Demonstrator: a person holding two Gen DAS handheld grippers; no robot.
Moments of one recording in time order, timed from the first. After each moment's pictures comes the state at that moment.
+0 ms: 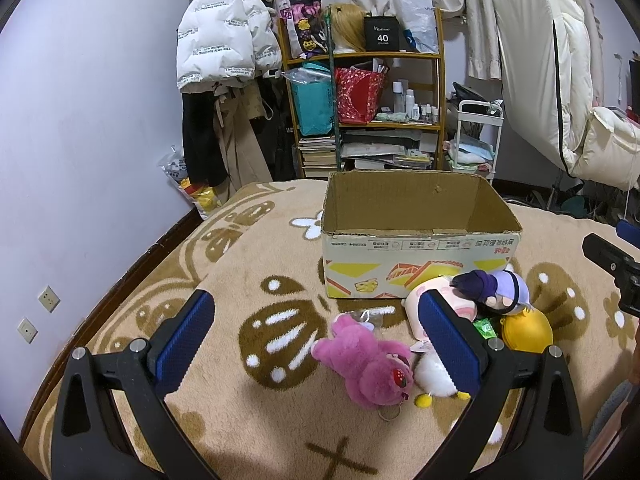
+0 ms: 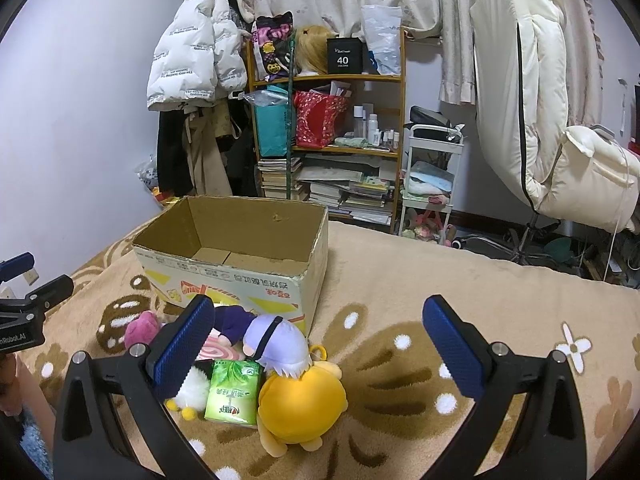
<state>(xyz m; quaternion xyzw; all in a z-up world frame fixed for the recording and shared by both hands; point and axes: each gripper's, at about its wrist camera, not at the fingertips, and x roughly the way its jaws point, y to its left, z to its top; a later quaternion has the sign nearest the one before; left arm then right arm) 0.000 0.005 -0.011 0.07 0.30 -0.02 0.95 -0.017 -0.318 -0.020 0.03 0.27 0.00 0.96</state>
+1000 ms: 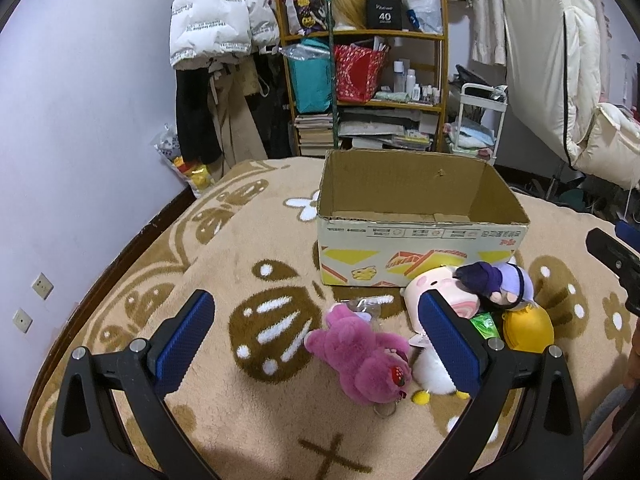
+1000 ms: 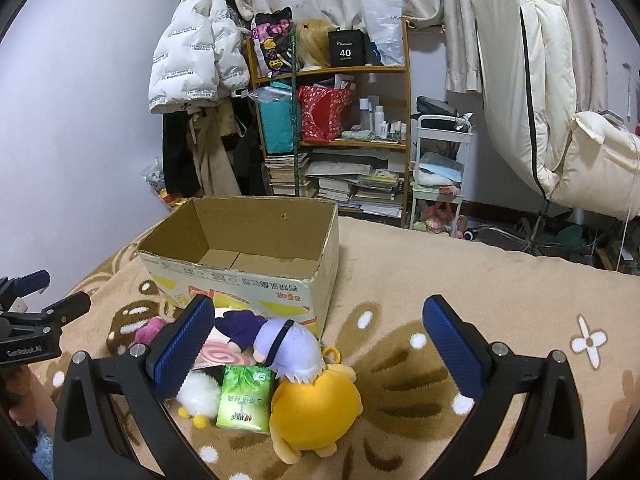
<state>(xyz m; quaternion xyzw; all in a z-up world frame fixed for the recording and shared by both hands) 0.026 0.003 -0.016 0.06 0.35 -0.02 0.93 -0.008 -0.316 -0.028 0.06 0.28 0.01 0.96</state>
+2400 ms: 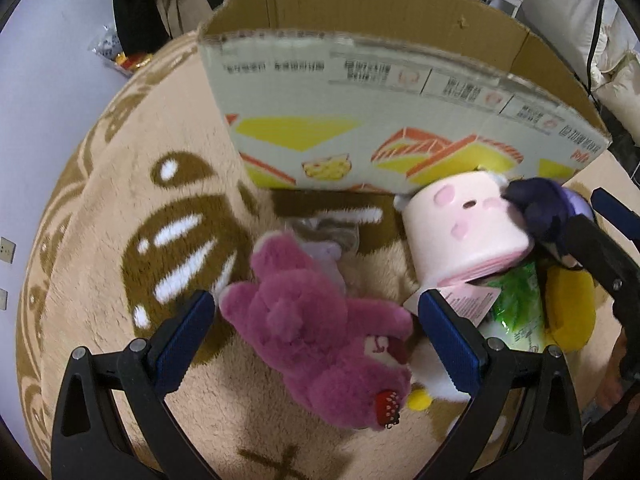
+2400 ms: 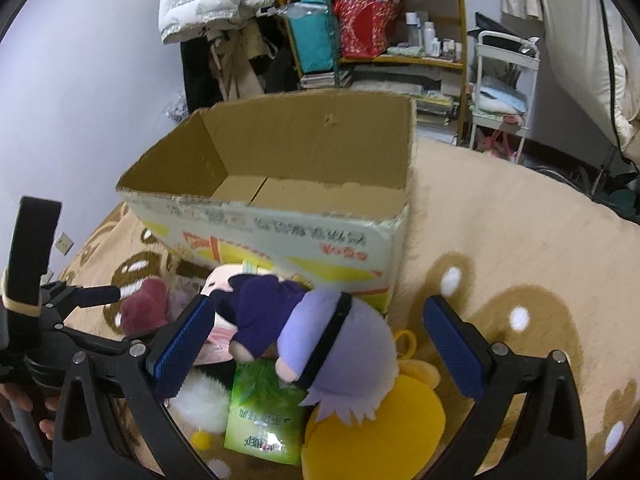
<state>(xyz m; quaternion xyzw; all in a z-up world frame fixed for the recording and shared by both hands) 0.118 -0.026 -0.130 0.05 0.57 -0.06 0.82 0.084 -0.288 -0.101 0.07 0.42 0.11 0.90</state>
